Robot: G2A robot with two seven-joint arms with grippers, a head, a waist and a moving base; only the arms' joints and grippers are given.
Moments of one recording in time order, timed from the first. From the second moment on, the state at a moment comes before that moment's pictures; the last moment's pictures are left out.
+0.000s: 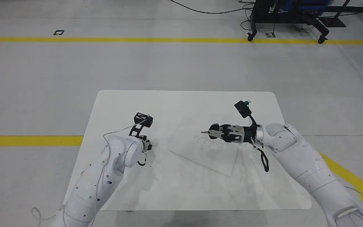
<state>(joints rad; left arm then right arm) 1.15 -1.14 -1.03 -1.71 1.15 0.18 -1.24 -0.99 -0.92 0.90 -1.25 0.20 -1.01 0.79</state>
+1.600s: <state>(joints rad) 1.14 -1.16 -1.21 -1.60 -0.13 -0.27 -0.86 -0.97 -0.97 0.85 -1.31 0.18 -1.00 0.63</state>
